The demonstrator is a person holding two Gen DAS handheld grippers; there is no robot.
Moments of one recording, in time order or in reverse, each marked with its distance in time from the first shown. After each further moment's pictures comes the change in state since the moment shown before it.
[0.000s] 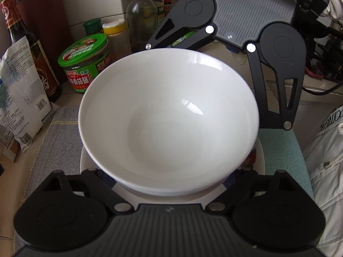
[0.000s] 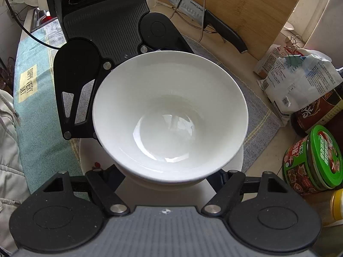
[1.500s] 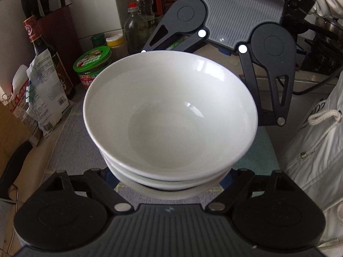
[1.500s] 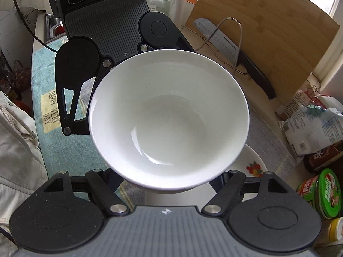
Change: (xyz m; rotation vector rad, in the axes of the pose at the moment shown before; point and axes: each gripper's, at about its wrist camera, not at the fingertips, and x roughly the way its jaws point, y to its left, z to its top) left arm -0.078 -0.022 -0.025 0.033 -0.019 0.001; right arm -0.026 0.059 0.056 -0.034 -0.038 0.007
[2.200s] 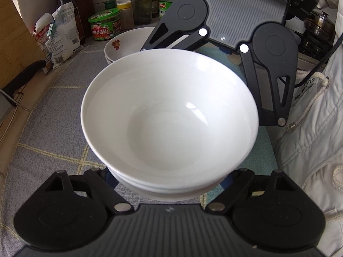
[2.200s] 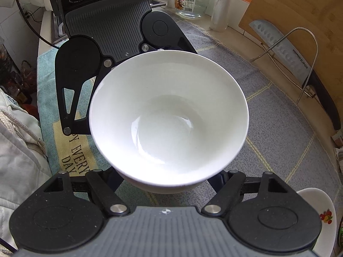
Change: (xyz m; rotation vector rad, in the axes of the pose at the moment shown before) left arm -0.080 -0.007 -0.125 -0.081 0.046 -0.044; right arm 0.090 0.095 0.090 0.000 0.025 0.089
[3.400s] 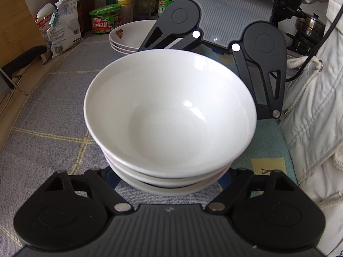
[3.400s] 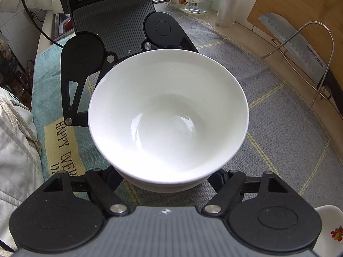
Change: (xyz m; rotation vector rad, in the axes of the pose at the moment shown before) left arm 0.000 0.019 -0.032 0.000 -0.042 -0.065; right arm 0.042 -0.010 0.015 -0.006 0.019 0.047
